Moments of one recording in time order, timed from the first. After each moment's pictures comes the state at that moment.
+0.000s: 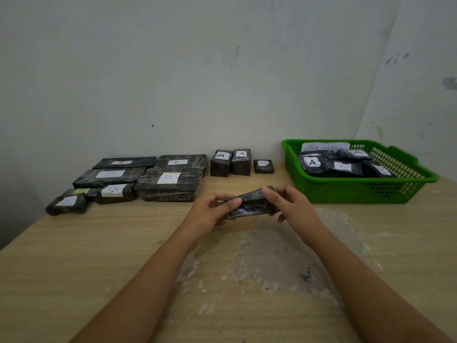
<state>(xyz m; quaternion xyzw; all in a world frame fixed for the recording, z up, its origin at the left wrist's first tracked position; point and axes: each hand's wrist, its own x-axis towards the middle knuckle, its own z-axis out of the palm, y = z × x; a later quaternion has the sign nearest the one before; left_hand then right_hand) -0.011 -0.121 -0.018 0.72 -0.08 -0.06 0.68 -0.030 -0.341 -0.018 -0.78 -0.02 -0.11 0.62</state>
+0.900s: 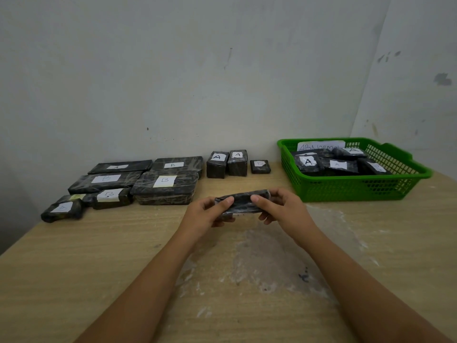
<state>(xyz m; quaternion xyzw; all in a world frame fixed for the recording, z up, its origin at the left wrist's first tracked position) -0.011 -0.123 -0.021 0.72 -0.06 -0.04 0.69 -0.030 -0.332 -0.020 -0.74 -0.02 -0.09 0.66</state>
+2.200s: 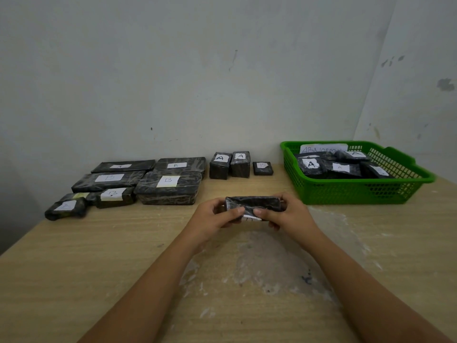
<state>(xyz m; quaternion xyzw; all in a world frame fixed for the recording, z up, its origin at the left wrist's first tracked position) -0.009 -0.123 -0.025 0.73 -0.11 -0.08 0.67 -0.024 -0.339 -0.033 -0.79 0.01 -0.09 0.60</state>
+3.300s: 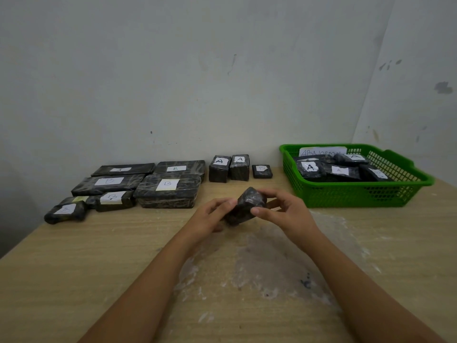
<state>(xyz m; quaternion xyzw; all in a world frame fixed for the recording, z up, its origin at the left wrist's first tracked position) -0.010 -0.117 -0.017 0.75 -0.12 -0.09 0.64 -0.036 -0.334 -0.015 -0.77 -0.11 -0.14 0.62</state>
